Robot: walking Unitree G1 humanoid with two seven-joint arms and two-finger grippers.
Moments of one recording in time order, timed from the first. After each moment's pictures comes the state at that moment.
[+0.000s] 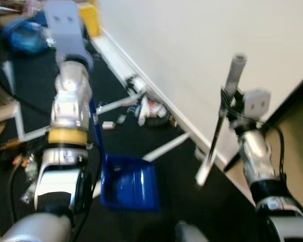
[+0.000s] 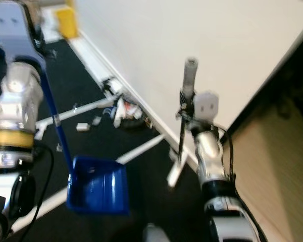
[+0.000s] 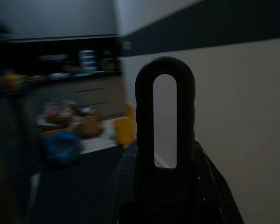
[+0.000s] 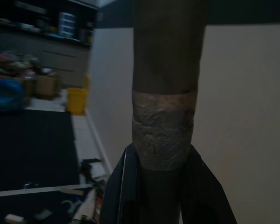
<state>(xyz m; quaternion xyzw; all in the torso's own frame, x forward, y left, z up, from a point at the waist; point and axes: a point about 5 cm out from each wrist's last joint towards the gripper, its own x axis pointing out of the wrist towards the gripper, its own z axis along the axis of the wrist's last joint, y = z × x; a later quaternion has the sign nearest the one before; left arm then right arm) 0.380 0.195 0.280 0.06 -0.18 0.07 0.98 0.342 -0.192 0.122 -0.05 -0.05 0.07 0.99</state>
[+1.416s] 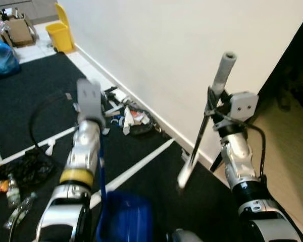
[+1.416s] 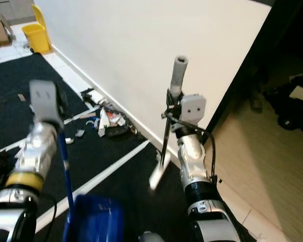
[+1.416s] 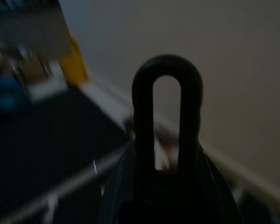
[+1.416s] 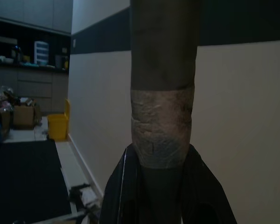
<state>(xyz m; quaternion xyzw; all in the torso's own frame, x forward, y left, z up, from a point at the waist) 0.346 0.205 0.097 0.05 0.06 0.03 1.00 0.343 -0.152 0.122 0.00 -0.07 0.08 0.99</state>
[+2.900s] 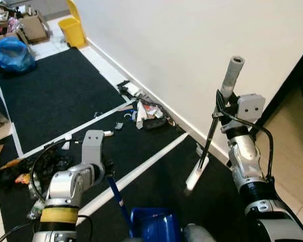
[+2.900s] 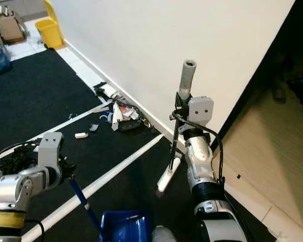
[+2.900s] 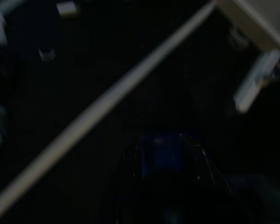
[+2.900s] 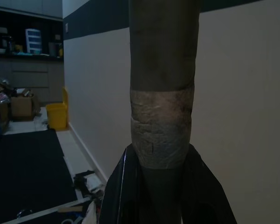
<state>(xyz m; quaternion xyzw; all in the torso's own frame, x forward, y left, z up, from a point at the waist) 0.267 0.201 0.066 -0.04 0.36 -0.05 0.93 0.339 -0.172 0.114 -0.01 -0.06 0.05 1.00</state>
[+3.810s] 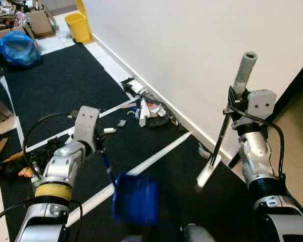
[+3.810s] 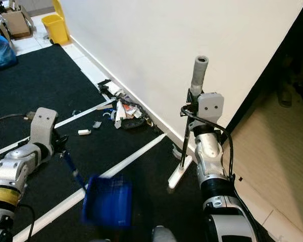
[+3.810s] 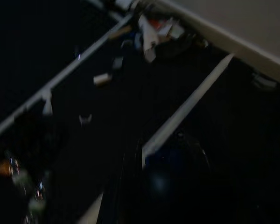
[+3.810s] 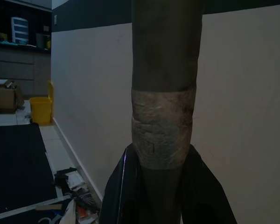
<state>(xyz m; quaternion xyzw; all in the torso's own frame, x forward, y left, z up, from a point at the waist) 0.310 0.239 0.079 0.04 0.29 -0.06 0.95 0.344 -0.200 0.123 -0.05 -0.06 0.00 1.00</state>
